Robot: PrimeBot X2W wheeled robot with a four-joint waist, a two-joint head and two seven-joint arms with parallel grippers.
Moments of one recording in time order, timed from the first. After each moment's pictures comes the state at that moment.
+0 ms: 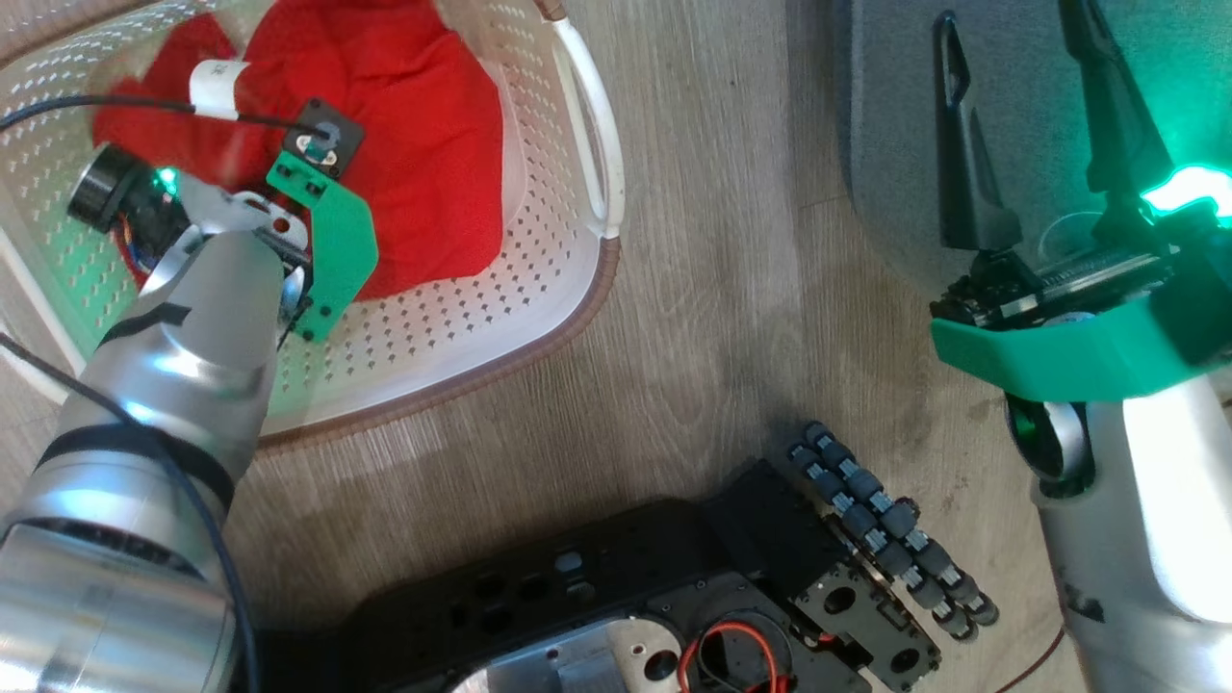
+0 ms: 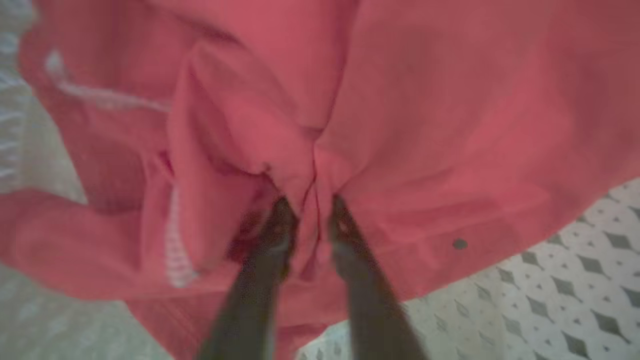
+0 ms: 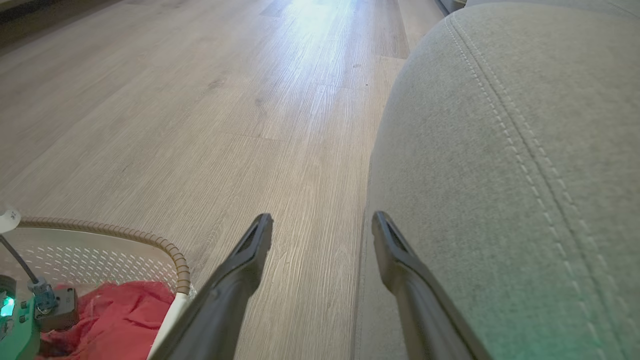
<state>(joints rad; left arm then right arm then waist) -1.10 0.13 -0.59 1.30 0.02 -0.01 0.13 -0.44 -0.13 0.15 -0.12 0.14 0.13 -0.26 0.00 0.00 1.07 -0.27</state>
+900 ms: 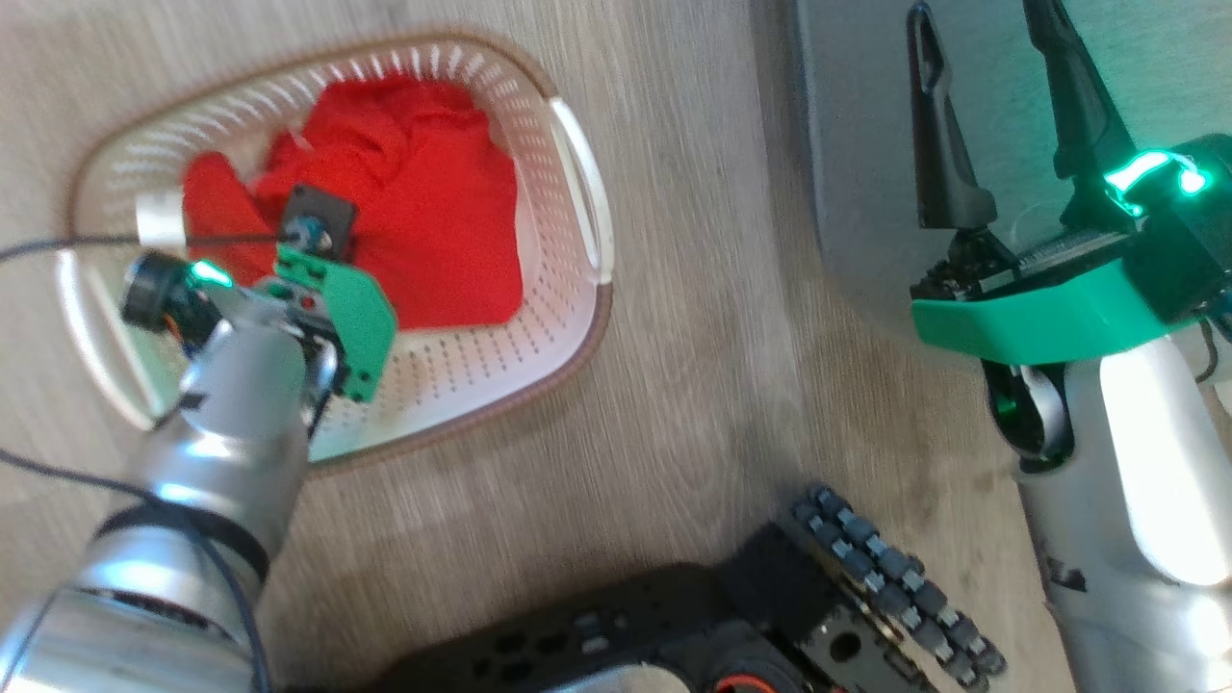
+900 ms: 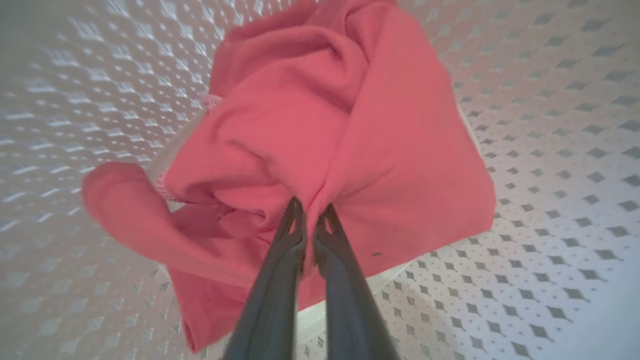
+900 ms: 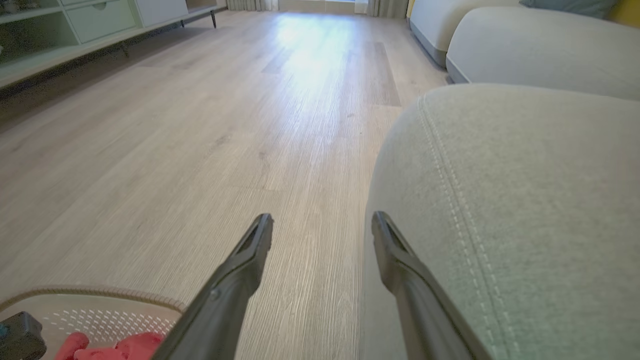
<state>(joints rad) -0.97 0.10 -0.51 1.30 -0.16 0.01 -0.18 -0.49 -0.11 0.15 -0.02 0.18 0.13 -0.26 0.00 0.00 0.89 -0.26</state>
